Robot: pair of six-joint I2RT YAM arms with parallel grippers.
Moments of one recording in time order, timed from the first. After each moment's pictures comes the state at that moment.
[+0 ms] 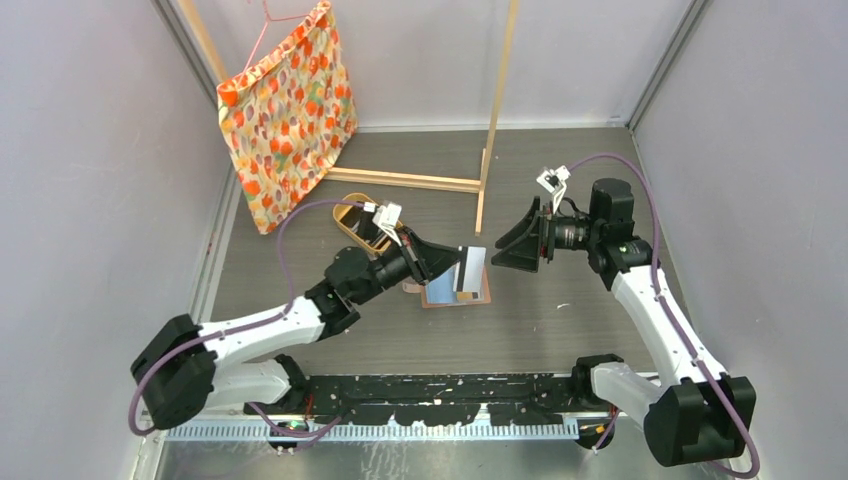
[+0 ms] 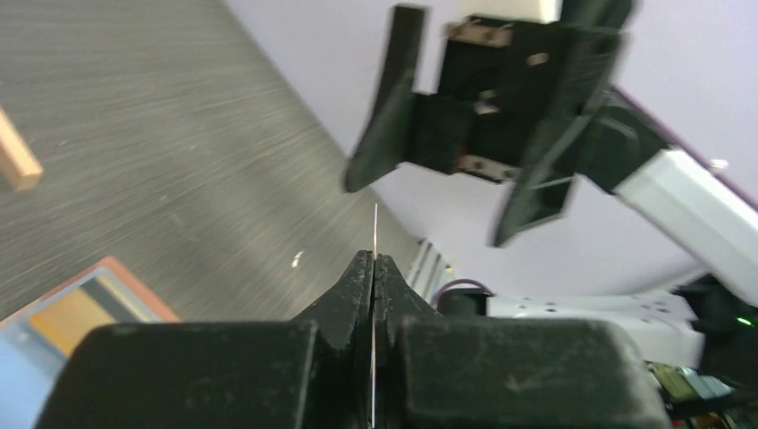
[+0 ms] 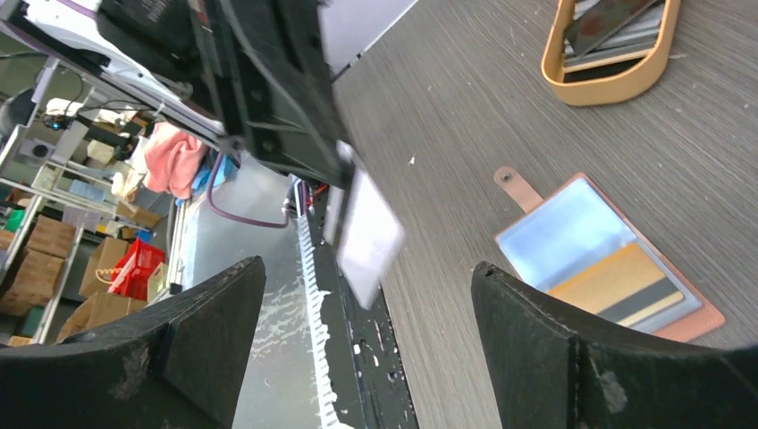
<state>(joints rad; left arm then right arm) -0.89 1.11 0.56 0.72 0.15 -0.81 0.11 1.03 0.82 -0.25 -1.26 0.22</state>
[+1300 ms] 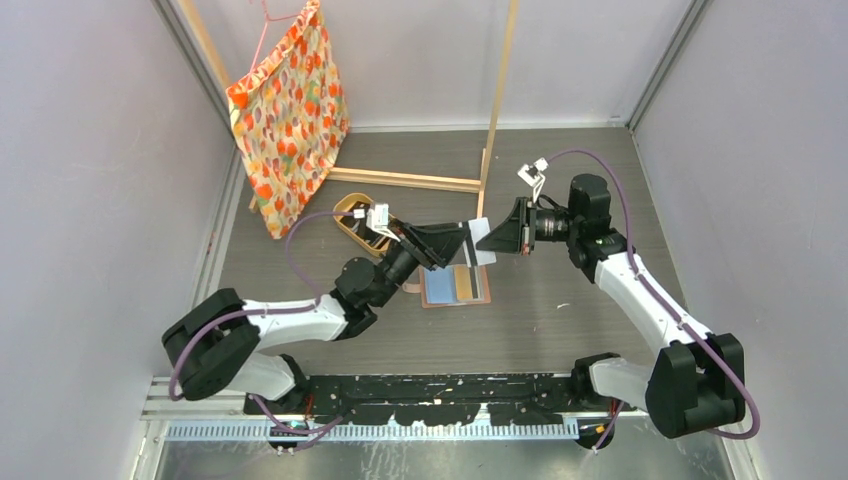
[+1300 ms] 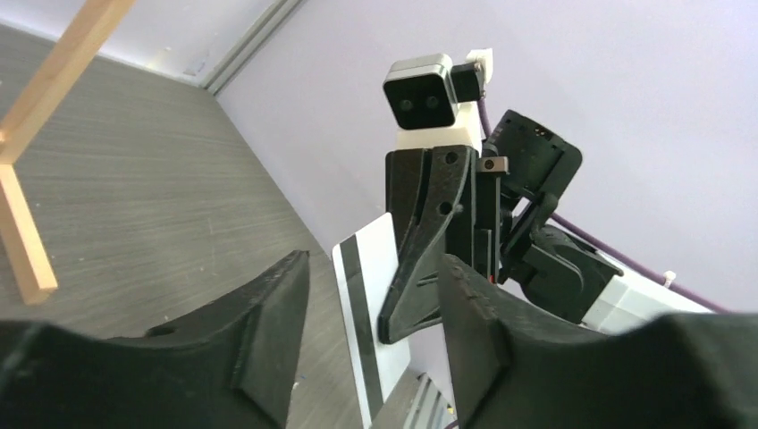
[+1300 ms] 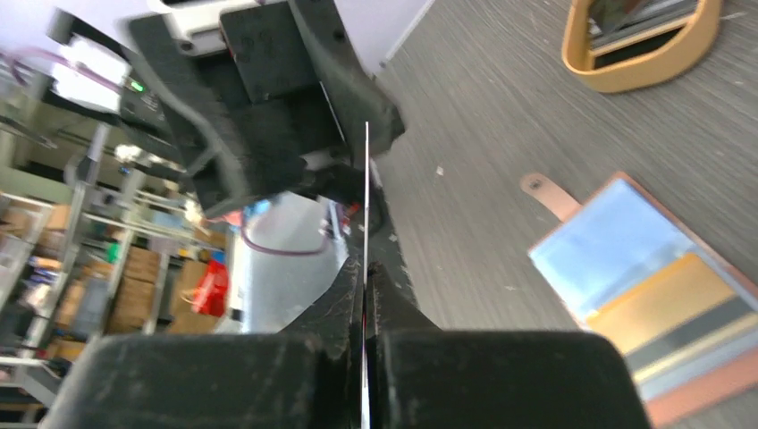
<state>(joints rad) -0.96 1.39 0.55 1.20 -0.19 -0.83 0.20 1.16 0.77 0.15 -1.20 0.64</state>
